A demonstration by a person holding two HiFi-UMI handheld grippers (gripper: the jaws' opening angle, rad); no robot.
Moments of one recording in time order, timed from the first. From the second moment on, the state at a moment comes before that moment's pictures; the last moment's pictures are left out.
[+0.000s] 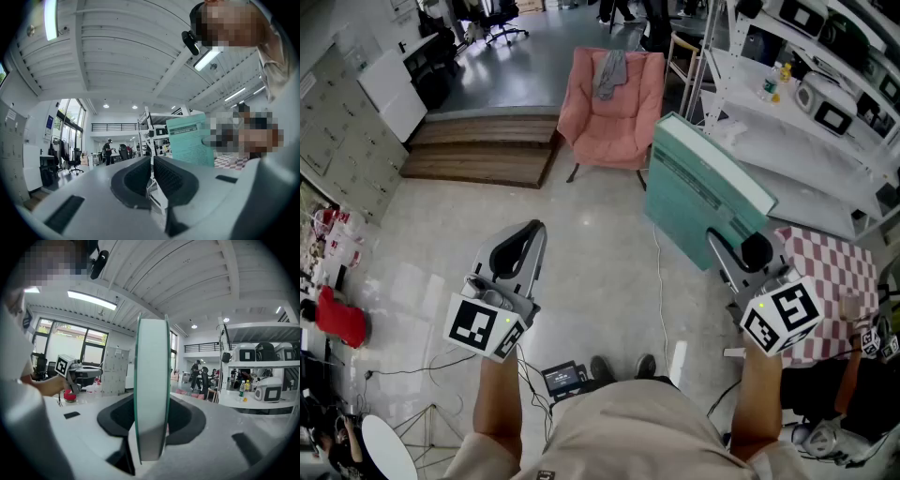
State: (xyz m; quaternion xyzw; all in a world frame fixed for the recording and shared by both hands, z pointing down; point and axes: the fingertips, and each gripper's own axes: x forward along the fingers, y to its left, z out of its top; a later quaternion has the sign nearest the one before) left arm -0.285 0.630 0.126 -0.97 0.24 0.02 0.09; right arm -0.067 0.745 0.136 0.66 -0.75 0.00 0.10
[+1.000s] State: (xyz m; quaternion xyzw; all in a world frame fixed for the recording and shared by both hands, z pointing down) left arm -0.311 0.566 0.141 -0.97 0.24 0.02 0.08; right arm -0.090 0.667 0.148 0.65 -0.76 0.03 0.07
